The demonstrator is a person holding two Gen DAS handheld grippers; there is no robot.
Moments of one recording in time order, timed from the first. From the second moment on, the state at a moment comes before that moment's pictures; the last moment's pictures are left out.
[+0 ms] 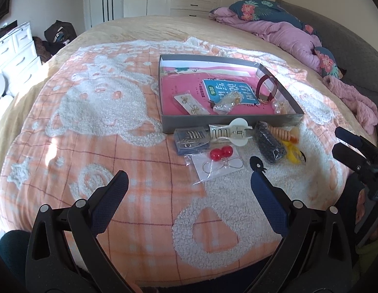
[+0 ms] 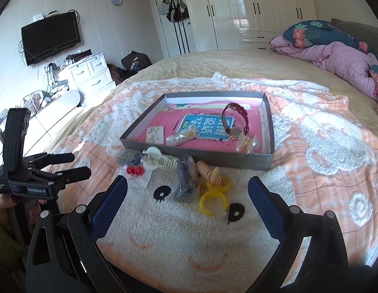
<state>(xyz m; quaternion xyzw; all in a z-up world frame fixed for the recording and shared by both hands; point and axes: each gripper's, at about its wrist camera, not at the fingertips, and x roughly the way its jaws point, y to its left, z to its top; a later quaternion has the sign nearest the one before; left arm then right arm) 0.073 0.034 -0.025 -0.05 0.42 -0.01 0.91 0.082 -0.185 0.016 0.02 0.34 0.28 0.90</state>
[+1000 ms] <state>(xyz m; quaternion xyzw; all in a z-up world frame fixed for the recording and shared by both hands) 0.083 0.007 -0.066 -0.02 0.46 -0.04 0.89 0.105 -0.200 -0.038 0.01 0.39 0.23 0.89</state>
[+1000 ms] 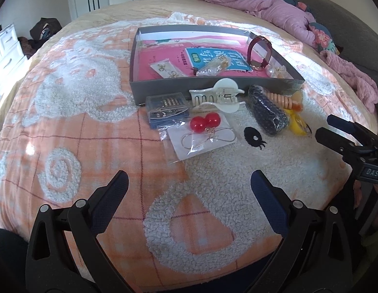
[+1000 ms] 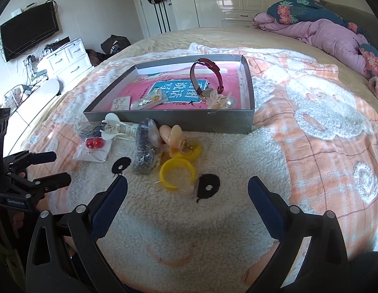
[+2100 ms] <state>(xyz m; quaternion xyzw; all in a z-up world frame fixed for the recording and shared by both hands) 0.149 -0.010 -0.086 -0.04 0.48 -0.03 0.87 0.166 -0.167 -0.038 -0.06 0.37 0.30 0.88</state>
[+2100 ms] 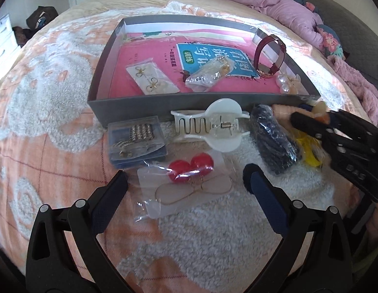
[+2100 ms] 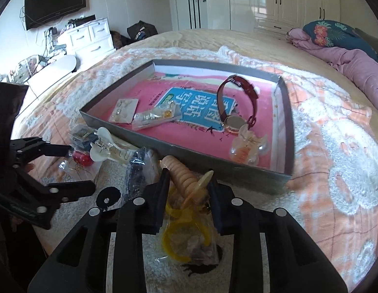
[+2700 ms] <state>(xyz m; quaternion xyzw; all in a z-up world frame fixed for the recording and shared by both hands) 0.125 -0.006 -0.062 -0.02 0.43 -0.03 0.90 0.143 -0.210 -0.011 0.01 0.33 0.29 0.90</state>
